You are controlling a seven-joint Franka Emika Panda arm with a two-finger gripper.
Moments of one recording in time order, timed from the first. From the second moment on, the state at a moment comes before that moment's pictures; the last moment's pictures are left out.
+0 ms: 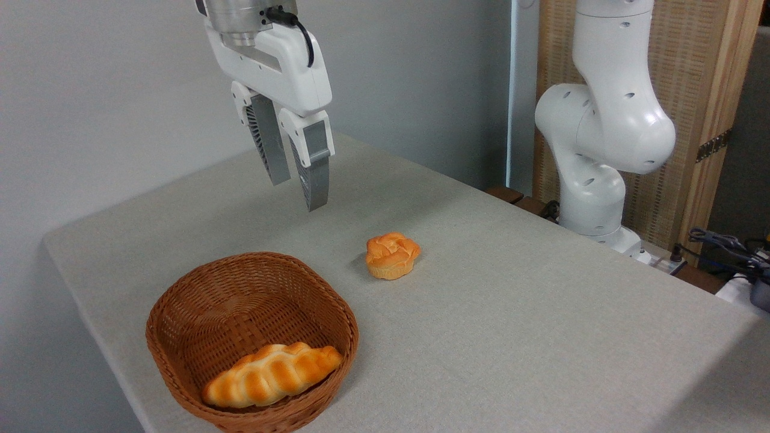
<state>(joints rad) -0.14 0.00 0.03 -1.56 -0.04 1.56 0.70</state>
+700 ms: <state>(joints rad) -0.14 -0.01 0.03 -1.56 -0.04 1.56 0.70</state>
